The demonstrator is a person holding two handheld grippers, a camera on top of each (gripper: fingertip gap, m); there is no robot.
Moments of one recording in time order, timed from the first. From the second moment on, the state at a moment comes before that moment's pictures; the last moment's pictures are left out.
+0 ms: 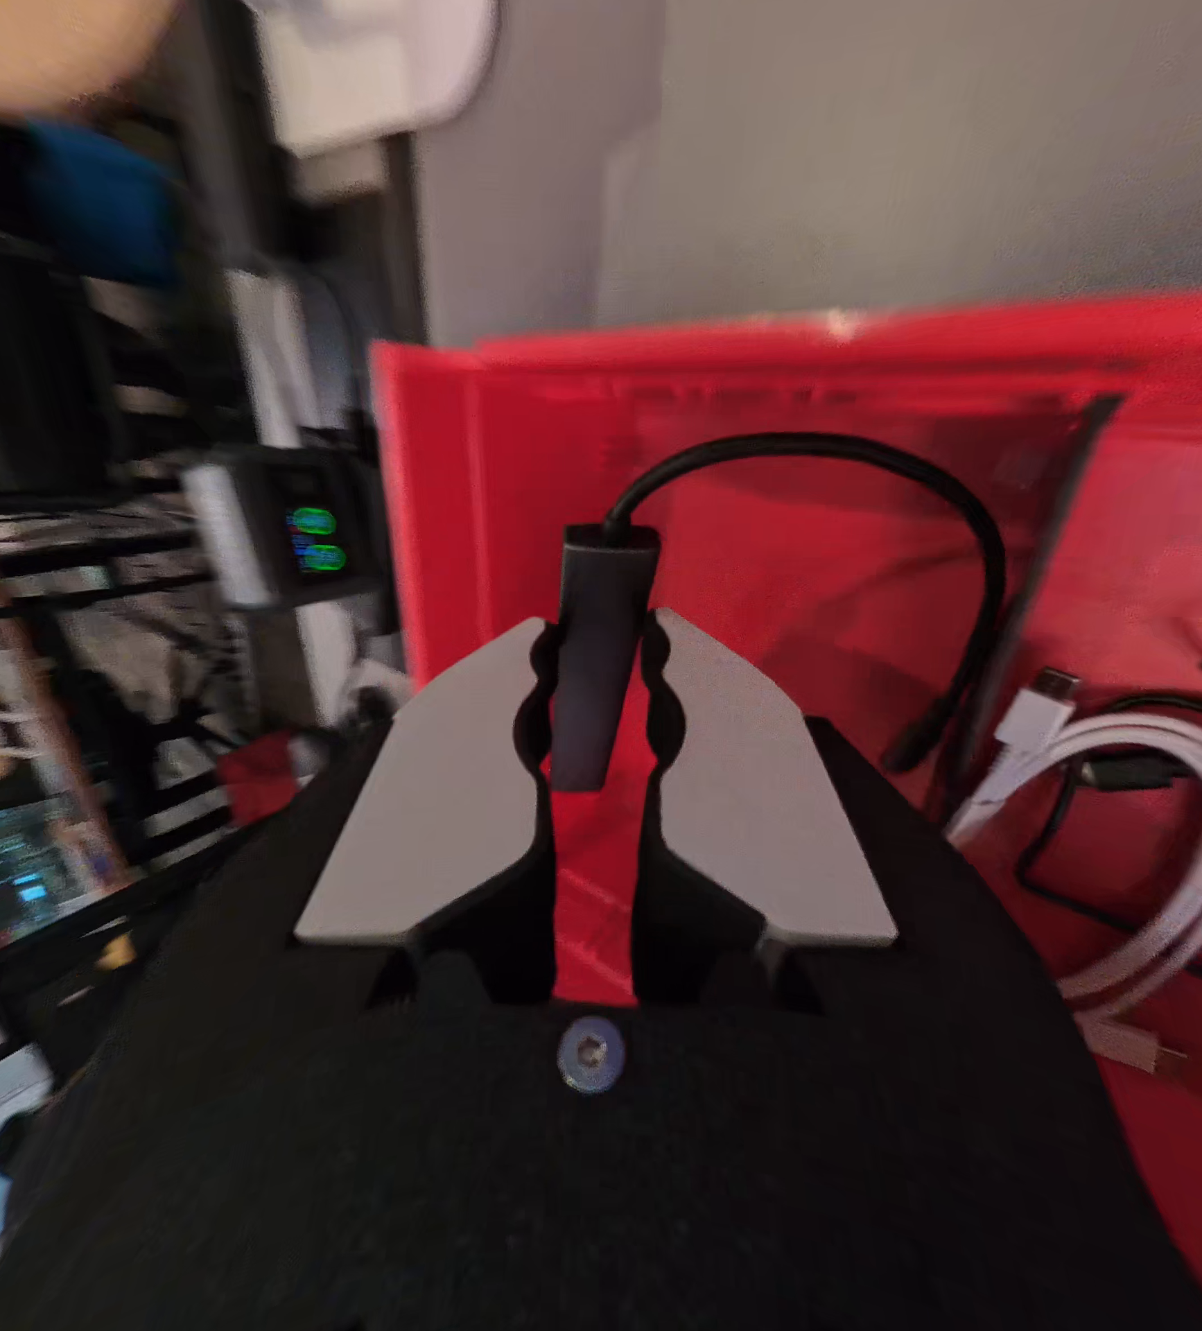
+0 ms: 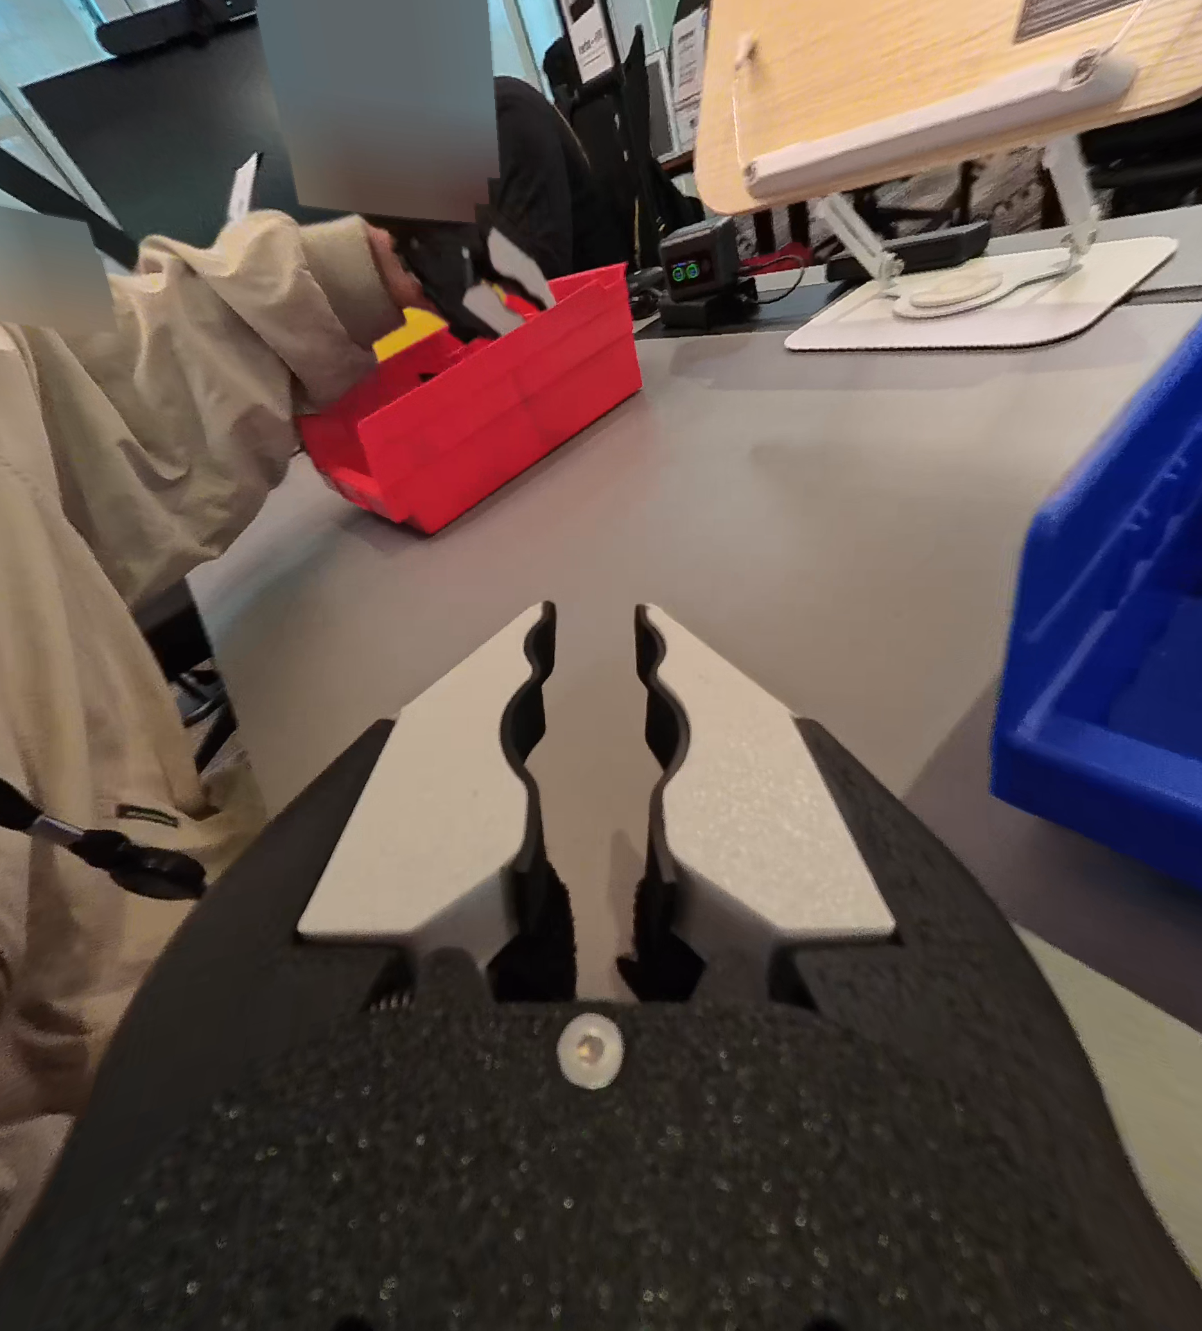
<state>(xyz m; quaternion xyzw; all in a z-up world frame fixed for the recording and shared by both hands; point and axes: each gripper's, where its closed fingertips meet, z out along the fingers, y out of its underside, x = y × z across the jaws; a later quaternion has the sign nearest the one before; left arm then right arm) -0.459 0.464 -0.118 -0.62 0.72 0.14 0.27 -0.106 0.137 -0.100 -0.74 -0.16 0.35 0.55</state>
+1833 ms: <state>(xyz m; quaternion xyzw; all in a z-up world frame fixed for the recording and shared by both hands) -0.219 0.155 -0.029 -0.39 0.58 0.21 0.68 -0.228 0.172 -0.012 -0.55 -0.39 0.14 0.73</state>
